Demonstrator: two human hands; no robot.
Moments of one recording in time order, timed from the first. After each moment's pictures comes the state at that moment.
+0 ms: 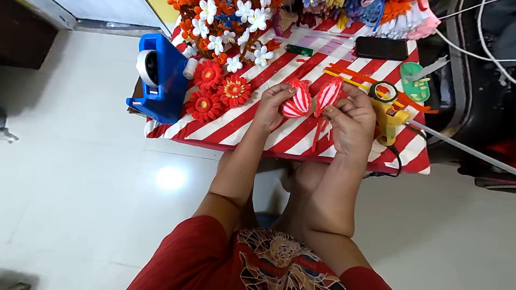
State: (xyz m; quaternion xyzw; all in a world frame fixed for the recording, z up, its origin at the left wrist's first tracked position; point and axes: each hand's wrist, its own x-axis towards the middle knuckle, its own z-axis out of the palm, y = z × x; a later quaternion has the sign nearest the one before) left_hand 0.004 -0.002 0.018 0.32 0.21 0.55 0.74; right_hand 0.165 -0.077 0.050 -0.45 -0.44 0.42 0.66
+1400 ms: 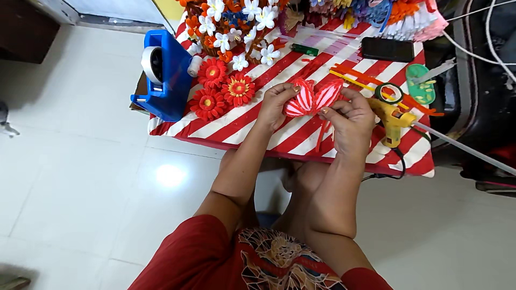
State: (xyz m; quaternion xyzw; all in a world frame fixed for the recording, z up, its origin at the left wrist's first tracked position) left_hand 0.003 -0.001 0.020 0.31 0.27 0.56 0.73; right_hand 0.156 -0.074 0.046 -0.48 -0.47 0.37 0.63
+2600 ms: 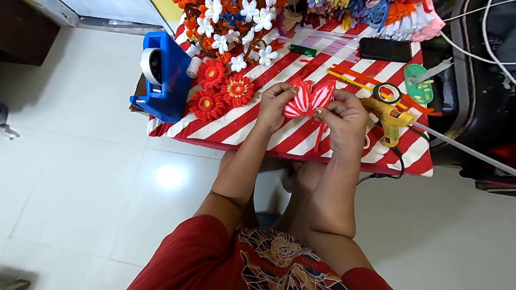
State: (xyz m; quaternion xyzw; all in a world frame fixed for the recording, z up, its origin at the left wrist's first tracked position) left_hand 0.006 -0.004 0.020 0.34 0.29 0.59 0.68; right_hand 0.150 -0.074 0.050 -0.51 -0.47 0.37 0.61
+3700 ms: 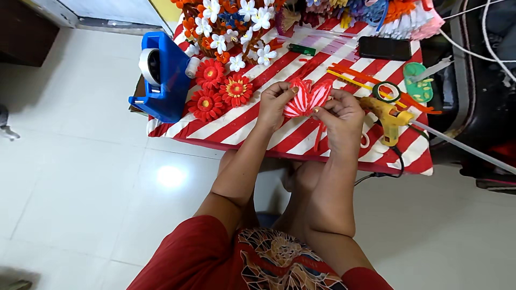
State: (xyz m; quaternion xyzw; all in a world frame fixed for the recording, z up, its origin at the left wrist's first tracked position) left_hand 0.008 -0.004 0.016 0.37 0.28 0.60 0.65; right_hand 0.149 -0.072 0.046 -0.53 -0.49 0.36 0.60
